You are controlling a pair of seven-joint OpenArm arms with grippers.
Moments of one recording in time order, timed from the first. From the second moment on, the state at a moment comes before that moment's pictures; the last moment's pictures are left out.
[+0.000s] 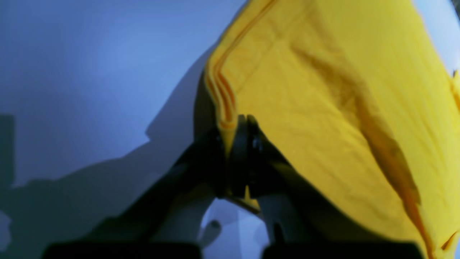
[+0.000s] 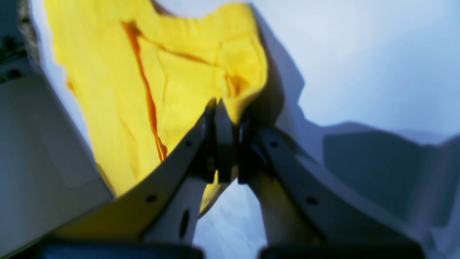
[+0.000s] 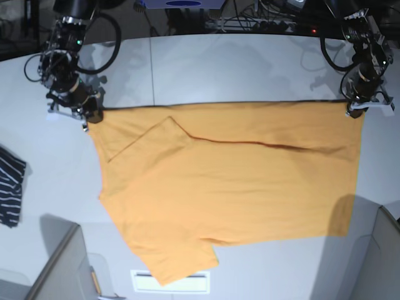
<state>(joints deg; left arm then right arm) 14.7 -15.3 -39.8 79.6 -47.6 -7.0 39.2 -11.8 4.3 24.1 87.0 59.4 -16.2 -44.7</state>
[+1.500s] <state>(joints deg) 36.0 -15.6 -40.1 88.9 -48.3 -7.2 38.1 -40.5 4.5 23.9 107.2 59.6 -16.1 -44.7</state>
